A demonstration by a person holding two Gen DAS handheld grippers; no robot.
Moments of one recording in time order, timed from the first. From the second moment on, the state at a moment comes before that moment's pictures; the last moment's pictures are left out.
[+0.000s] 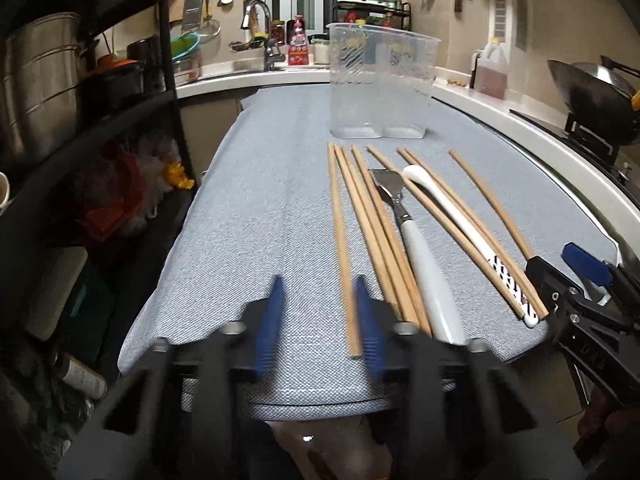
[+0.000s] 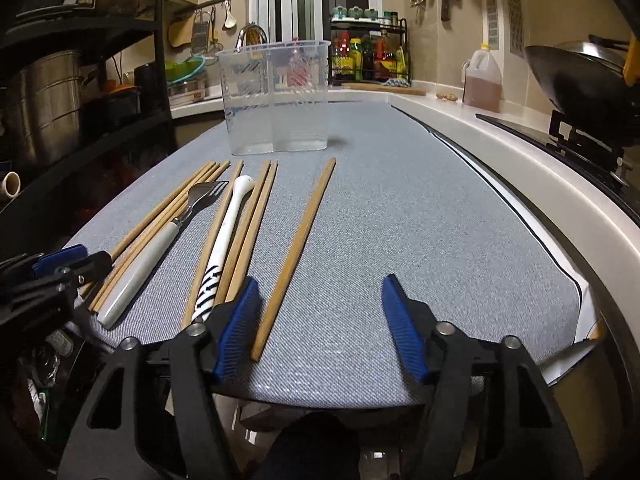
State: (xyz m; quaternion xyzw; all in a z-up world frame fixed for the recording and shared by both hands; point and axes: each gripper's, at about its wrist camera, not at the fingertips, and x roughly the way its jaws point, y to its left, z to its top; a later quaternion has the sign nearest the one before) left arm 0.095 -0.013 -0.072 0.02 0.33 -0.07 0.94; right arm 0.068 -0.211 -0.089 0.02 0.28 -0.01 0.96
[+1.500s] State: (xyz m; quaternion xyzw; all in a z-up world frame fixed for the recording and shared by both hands) left arm 0.094 -0.002 0.086 0.02 0.20 -0.13 0.97; right arm 0.072 -0.225 0.062 0.03 0.14 0.04 0.99
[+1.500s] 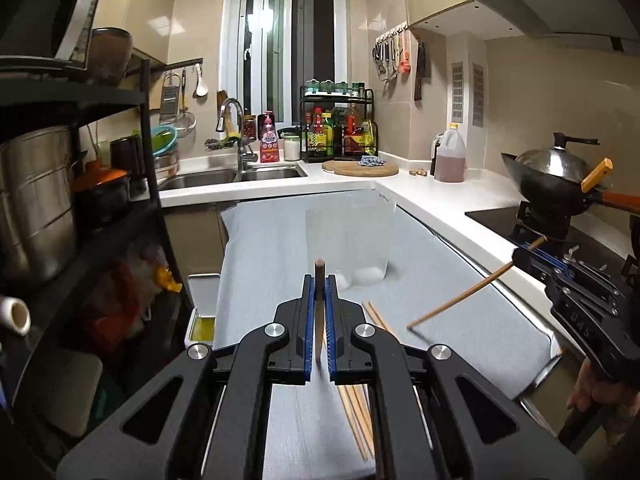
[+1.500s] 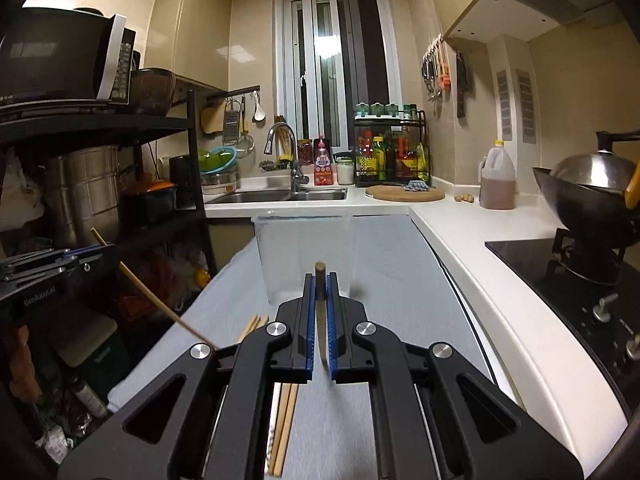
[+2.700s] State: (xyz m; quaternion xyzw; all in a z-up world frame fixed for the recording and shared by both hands) left arm 0.265 -0.051 0.227 0.02 0.13 -0.19 0.97; right arm 0.258 -0.220 0.238 0.01 0.07 0.05 1.00
